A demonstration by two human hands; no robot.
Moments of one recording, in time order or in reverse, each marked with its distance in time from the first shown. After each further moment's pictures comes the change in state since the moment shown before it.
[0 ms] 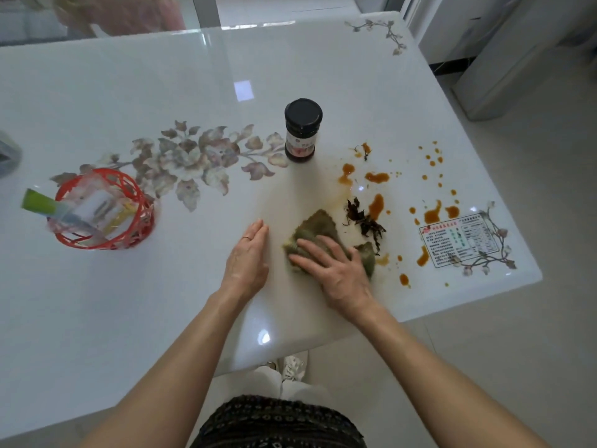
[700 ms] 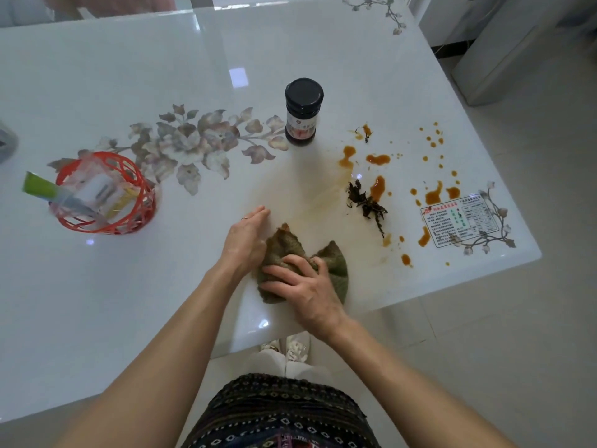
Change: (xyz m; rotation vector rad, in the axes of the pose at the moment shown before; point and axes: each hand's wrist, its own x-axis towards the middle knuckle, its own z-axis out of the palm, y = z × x) left_hand 0.000 0.004 -0.016 -0.056 -0.038 -0.049; right_hand -0.024 -0.066 0.019 0.183 0.099 -0.140
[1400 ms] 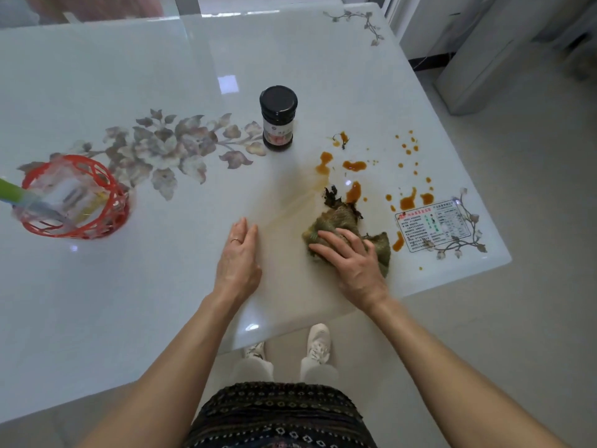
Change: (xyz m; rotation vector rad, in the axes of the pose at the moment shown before) left_hand -0.018 0.003 0.045 0.069 0.035 0.024; right_hand -0.032 0.100 -0.044 -0.153 -0.029 0.253
